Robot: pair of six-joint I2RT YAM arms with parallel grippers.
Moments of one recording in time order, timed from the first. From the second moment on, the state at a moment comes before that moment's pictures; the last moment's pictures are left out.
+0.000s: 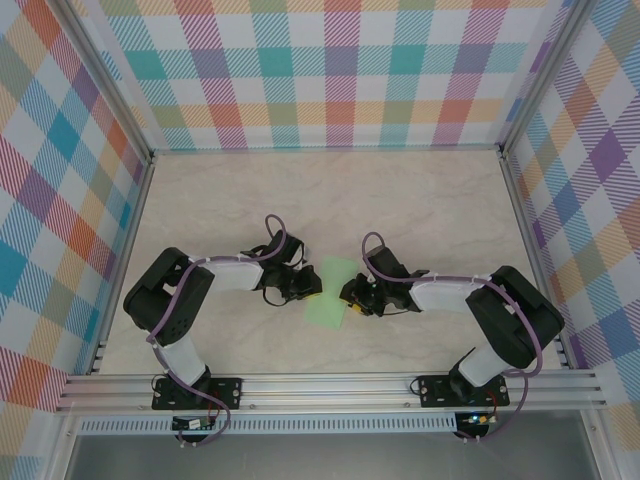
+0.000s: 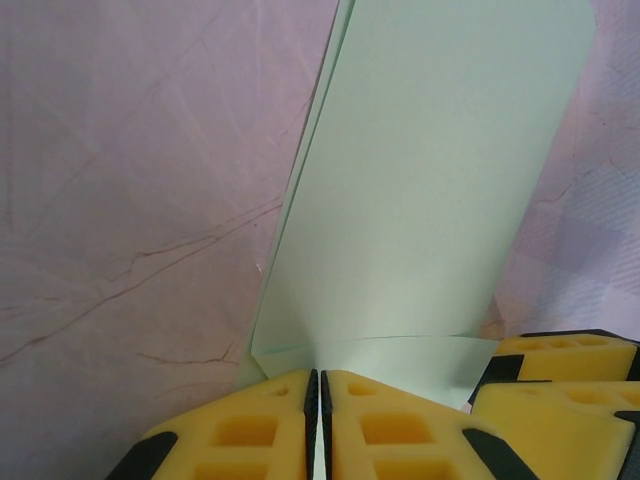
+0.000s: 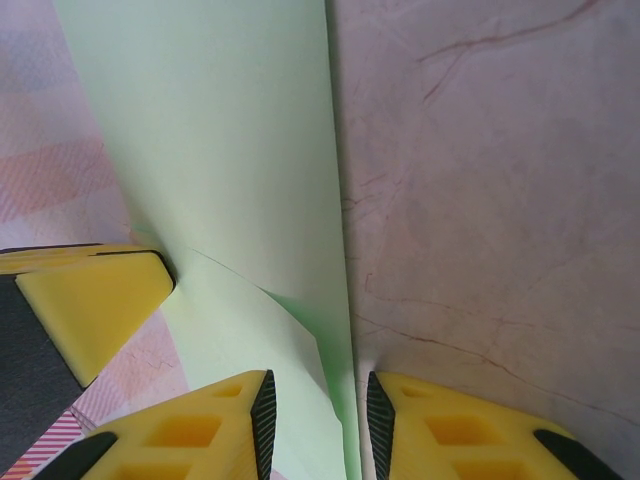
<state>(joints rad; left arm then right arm) -0.61 1.74 0.82 -0.13 0.48 -0.82 0.71 1.55 0.60 -0.01 -0.36 1.19</state>
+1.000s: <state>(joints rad) -0.61 1.73 0.81 -0.11 0.47 -0.84 0.71 1.55 0.58 0.08 -0.36 1.21</state>
